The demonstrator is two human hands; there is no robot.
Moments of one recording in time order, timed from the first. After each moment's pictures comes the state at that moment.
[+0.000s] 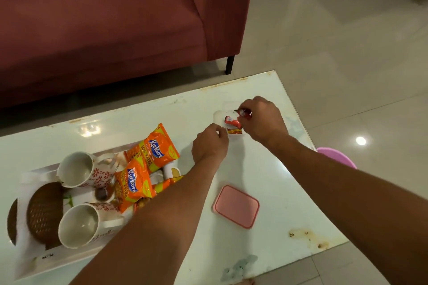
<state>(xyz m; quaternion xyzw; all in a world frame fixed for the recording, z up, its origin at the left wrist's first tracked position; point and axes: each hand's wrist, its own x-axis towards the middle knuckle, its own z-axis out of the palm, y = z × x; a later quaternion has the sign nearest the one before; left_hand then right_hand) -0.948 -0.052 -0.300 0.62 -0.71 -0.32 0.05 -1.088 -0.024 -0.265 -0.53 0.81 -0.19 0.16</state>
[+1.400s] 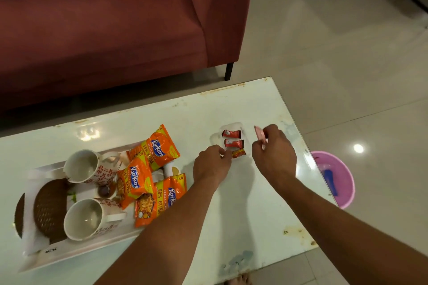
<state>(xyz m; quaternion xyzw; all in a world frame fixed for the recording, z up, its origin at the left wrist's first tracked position) -0.927 -0.014 -0.314 0.60 -0.70 -0.38 0.00 -1.060 0.057 -0.270 -0.38 0.88 -0.25 0.13</state>
